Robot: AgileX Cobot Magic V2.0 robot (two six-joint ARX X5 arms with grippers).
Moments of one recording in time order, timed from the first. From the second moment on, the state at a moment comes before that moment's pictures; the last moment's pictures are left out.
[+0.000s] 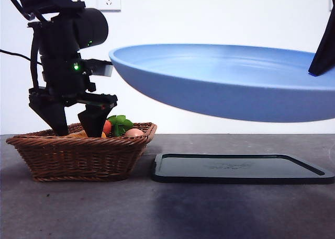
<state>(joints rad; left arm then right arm) -0.42 1.78 1.26 -0.58 -0.13 0.09 0.35 0.88 0.76 -0.83 -0.50 0.17</state>
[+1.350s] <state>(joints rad) -0.43 1.51 1.26 -0.65 -0.04 -0.05 0.35 0.94 0.76 -0.74 -0.44 0.19</state>
